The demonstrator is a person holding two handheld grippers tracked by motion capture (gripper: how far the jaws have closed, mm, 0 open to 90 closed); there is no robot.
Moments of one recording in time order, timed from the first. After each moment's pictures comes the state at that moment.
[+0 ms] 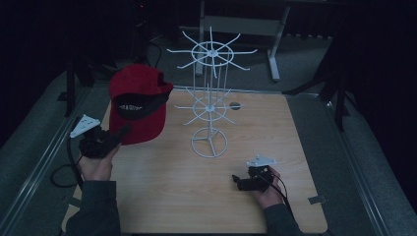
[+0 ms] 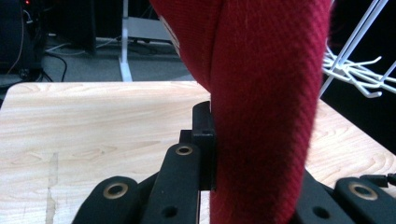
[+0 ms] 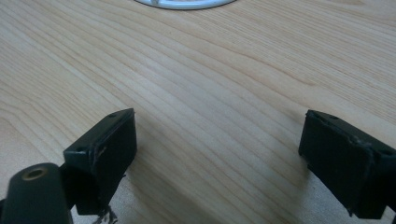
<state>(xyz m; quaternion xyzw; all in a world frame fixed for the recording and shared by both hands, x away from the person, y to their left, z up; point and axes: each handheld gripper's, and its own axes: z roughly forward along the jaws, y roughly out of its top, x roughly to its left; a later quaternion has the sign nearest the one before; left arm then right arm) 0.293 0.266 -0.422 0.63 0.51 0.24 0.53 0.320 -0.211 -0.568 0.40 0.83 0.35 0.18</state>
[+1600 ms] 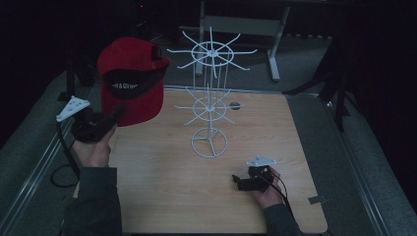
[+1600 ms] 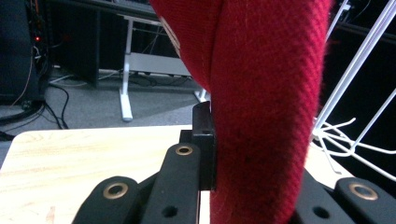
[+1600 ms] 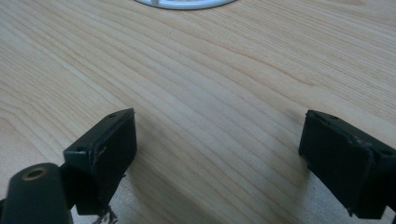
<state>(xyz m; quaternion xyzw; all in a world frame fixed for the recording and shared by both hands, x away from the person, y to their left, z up) 0.302 0.265 -0.369 0.59 0.50 0.27 0.57 0.320 -0.211 -0.567 0.40 0.83 0.35 0.17</state>
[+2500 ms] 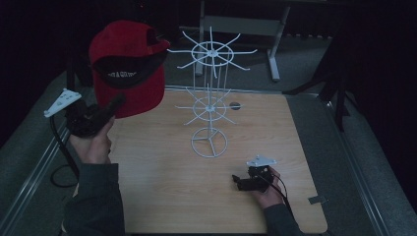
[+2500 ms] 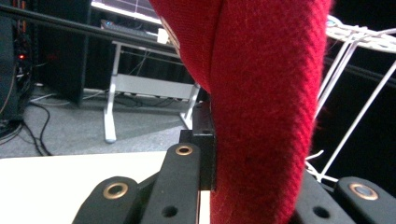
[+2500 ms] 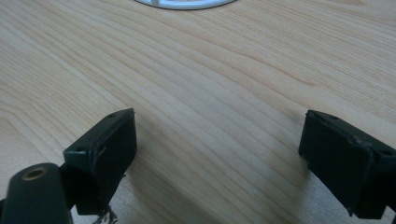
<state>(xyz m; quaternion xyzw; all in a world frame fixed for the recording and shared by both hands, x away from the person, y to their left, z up) 0.296 0.262 -0.346 0.56 0.48 0.26 0.62 0.320 -0.211 -0.568 0.40 0.83 0.35 0.17</state>
